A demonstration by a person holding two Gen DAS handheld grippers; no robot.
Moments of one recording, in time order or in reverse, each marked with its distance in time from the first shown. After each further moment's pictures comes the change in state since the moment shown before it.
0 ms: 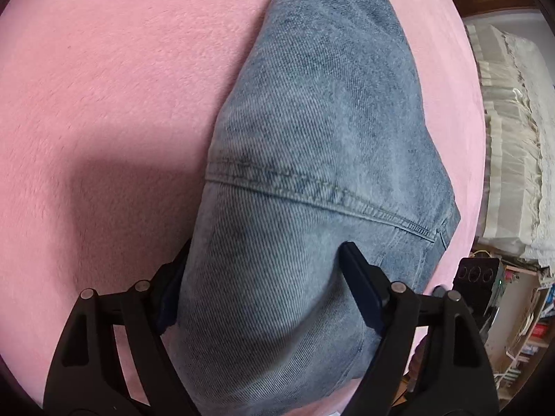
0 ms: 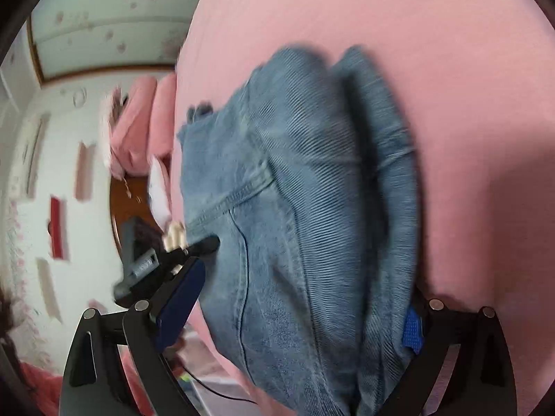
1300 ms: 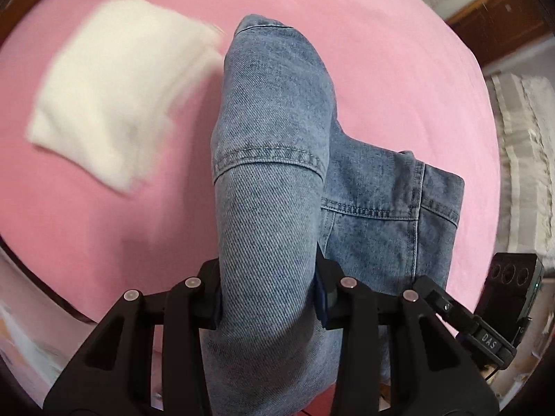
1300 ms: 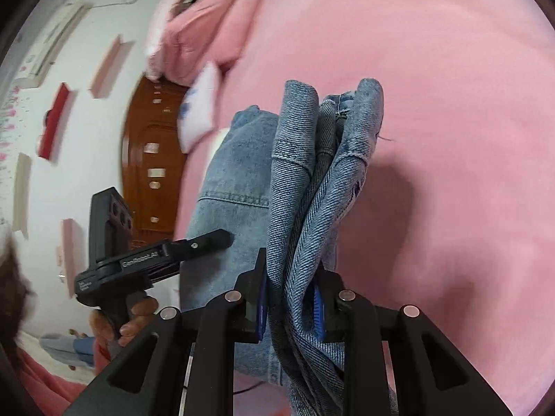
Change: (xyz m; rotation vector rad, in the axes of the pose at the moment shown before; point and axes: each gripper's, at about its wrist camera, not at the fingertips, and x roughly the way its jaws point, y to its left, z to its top) left arm -0.349 0.268 -0.059 -0.052 -0.250 0.215; right arm 0.230 0.362 -0.172 -0.269 0.078 0.030
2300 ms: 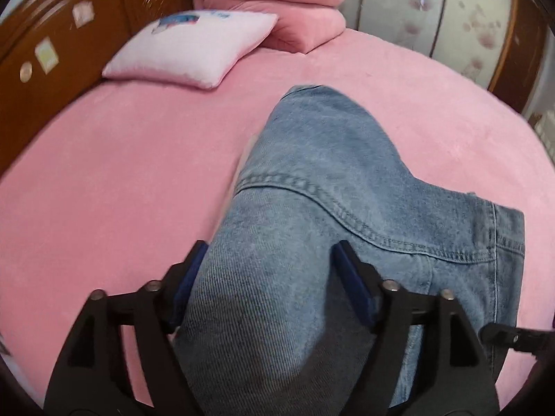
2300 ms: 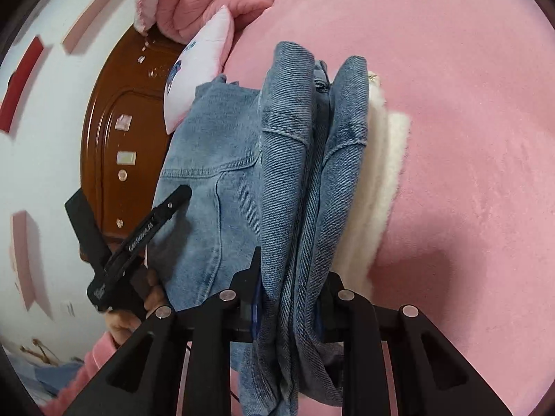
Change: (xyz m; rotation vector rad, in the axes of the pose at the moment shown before) left arm 0.088 0.257 0.133 0.041 -0.520 0.175; right arm 0.379 0.118 0.085 -0.136 0.058 -0.104
